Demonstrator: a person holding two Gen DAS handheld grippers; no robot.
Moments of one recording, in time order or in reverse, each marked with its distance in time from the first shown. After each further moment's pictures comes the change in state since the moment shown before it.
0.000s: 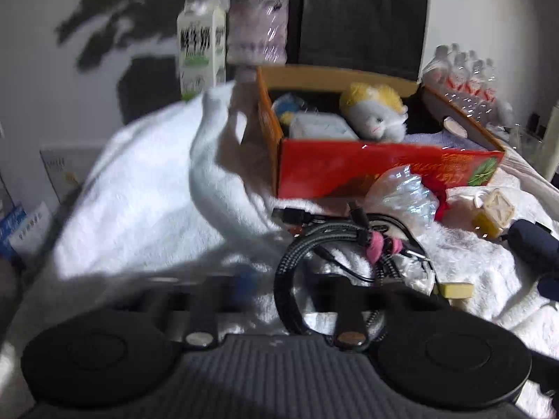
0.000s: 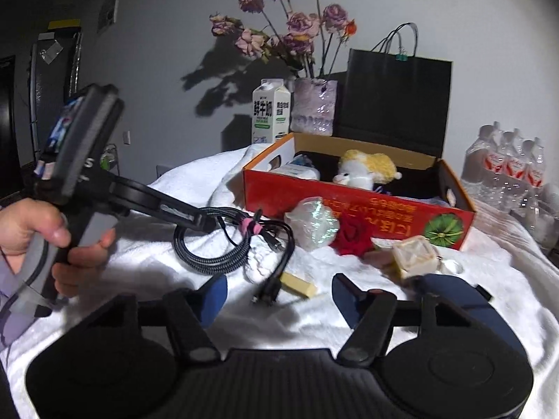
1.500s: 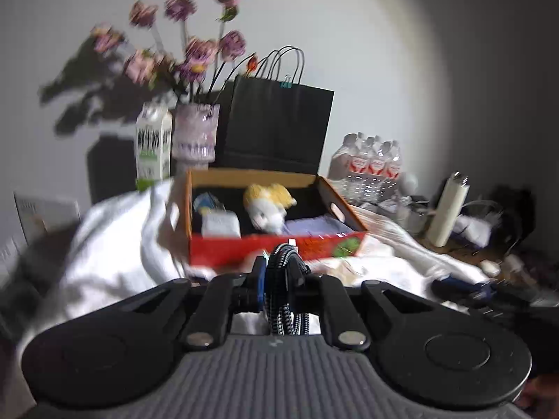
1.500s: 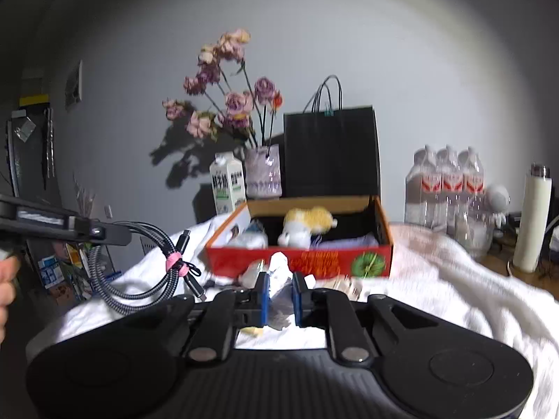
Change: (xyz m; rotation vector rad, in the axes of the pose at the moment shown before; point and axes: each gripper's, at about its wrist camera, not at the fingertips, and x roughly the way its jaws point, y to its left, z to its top) left arm -0.181 -0.068 0.029 0.043 -0.241 -0.152; right arm -0.117 -0.069 0.018 0.176 -0.187 -0.061
